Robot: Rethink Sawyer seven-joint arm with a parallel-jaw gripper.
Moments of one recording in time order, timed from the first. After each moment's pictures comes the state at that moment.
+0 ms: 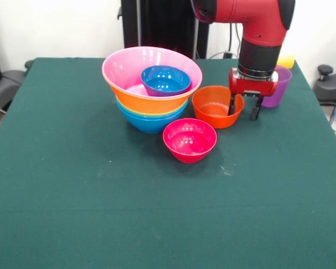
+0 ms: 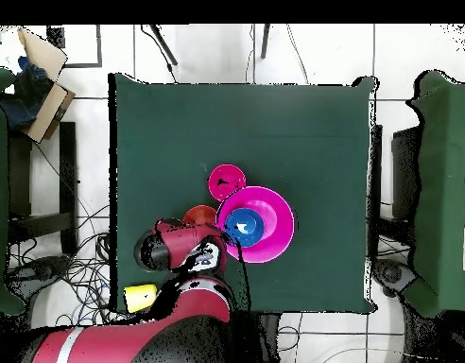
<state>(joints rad) 0.09 -0.39 -0.06 1.79 -0.12 0.04 2.03</state>
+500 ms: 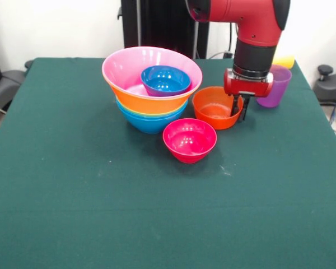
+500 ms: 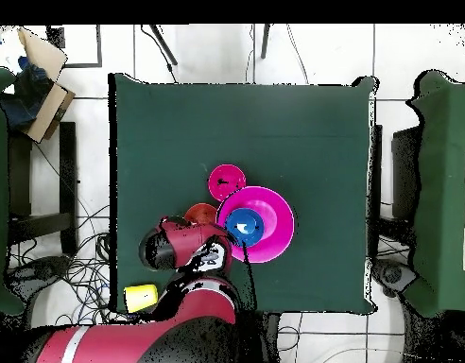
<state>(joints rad) 0.08 -0.40 -0.08 1.79 -0.12 0.03 2.03</state>
